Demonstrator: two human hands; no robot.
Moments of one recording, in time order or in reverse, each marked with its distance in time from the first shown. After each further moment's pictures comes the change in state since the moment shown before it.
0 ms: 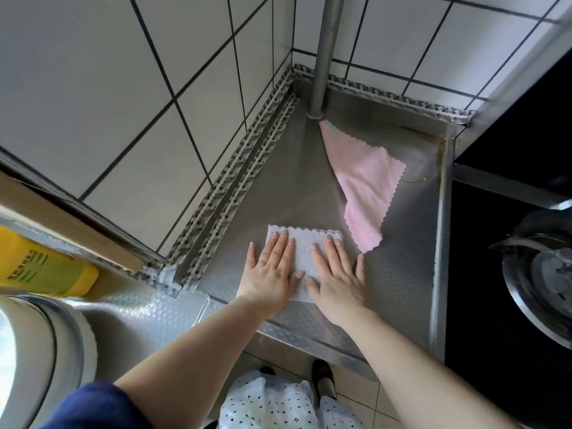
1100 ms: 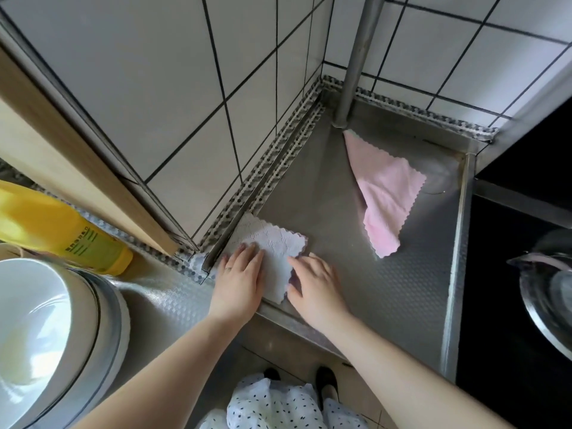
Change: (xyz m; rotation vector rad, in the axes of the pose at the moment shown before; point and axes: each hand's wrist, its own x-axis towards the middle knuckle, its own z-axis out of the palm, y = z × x) left_hand -0.059 -0.059 0.001 -0.238 0.296 -0.218; right_hand -0.017 -0.067 -0.020 0.258 0.055 -0.236
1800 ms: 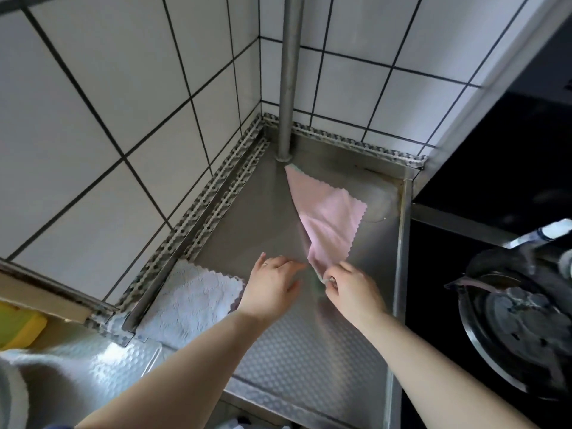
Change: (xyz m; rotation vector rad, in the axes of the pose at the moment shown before) left_hand 0.091 0.152 0.005 -0.209 -0.046 0.287; right_hand 0.008 0.140 -0.099 -0.102 0.190 0.167
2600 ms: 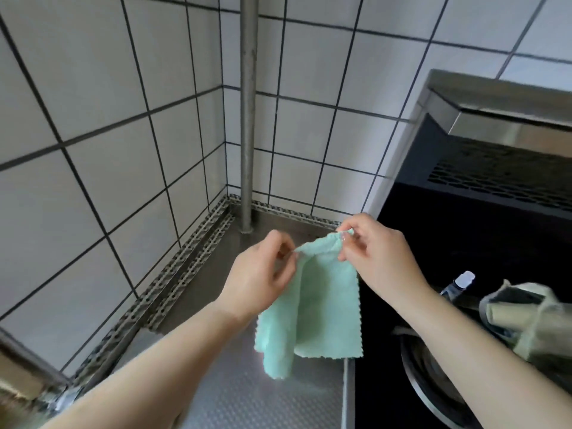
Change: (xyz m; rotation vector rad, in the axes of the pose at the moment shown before) left_hand 0.039 0.122 -0.124 -0.254 0.425 0.300; right_hand -0.021 -0.019 -0.230 0.349 0.418 -0.123
